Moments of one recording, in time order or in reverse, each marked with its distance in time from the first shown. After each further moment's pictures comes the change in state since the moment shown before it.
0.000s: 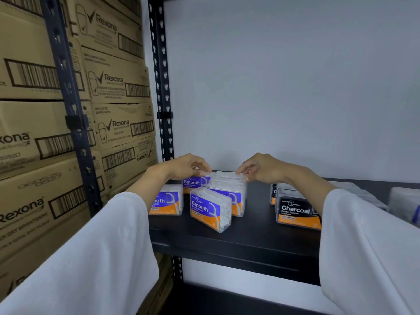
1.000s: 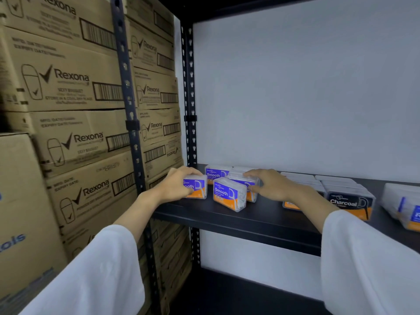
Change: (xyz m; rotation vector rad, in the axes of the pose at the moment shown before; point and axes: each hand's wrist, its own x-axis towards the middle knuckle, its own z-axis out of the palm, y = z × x) left_hand -0.142 0.004 0.022 0.121 0.351 -0.081; right_hand -0.063 -0.041 0.038 -0.079 0.062 -0.035
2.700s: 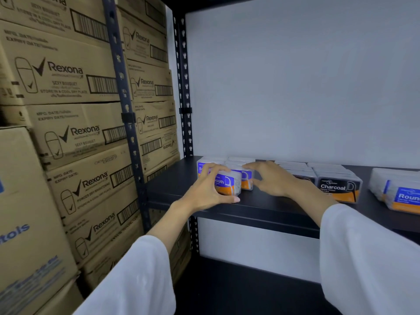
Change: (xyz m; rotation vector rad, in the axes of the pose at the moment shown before) left_hand -0.012 0.052 0.071 -0.235 -0.002 0.089; right_hand -0.028 -0.001 0.003 -0.130 0.091 -0.055
